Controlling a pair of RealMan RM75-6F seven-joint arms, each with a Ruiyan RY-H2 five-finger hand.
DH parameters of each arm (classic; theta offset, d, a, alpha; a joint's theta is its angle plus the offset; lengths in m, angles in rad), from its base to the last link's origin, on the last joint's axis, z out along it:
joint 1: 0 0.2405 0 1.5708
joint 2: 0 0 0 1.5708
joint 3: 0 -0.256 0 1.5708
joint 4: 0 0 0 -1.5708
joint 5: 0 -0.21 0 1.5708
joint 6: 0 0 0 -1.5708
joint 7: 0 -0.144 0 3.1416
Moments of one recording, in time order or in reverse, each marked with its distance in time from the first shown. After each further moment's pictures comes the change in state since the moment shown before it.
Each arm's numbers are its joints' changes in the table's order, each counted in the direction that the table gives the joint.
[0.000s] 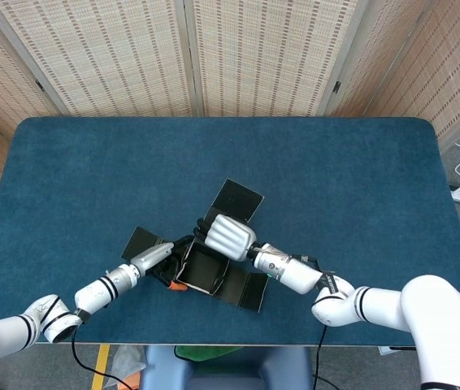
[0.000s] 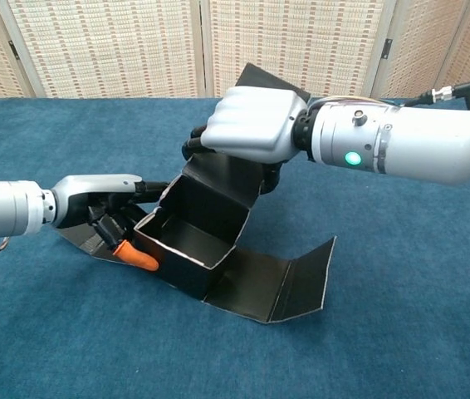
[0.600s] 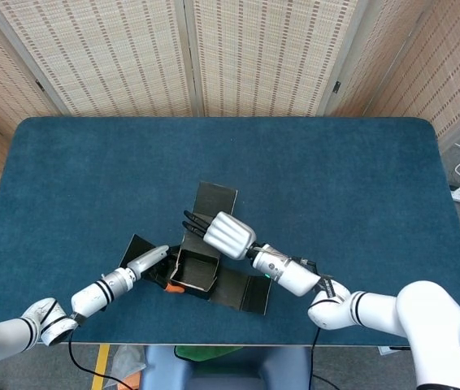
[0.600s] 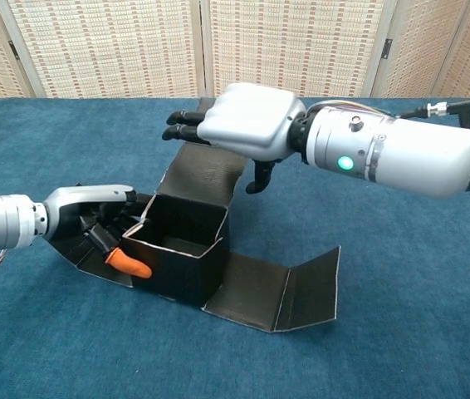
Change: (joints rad) left arm 0.011 0.037 -0.078 0.082 -0.004 0.089 0.118; right arm -0.051 0.042 -0.034 0.027 0.003 0.054 -0.070
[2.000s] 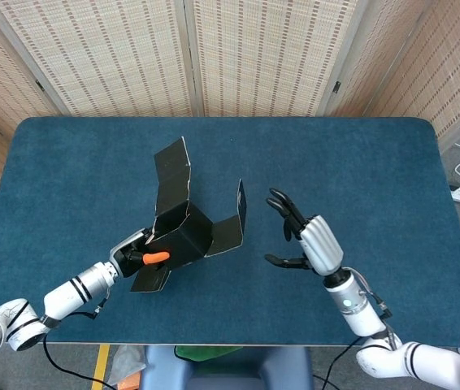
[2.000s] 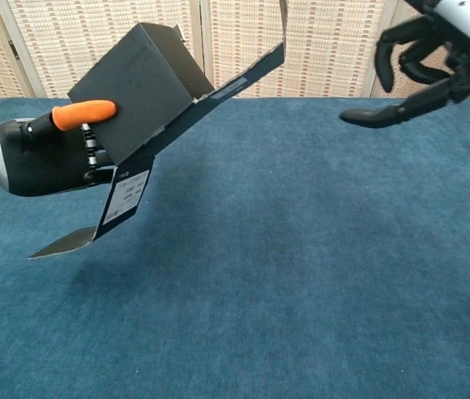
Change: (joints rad) left arm -0.001 -0.216 -0.020 -0.213 -0.043 0.213 1.022; right arm -0.443 -0.032 -0.027 -0.084 0.203 0.643 -0.859
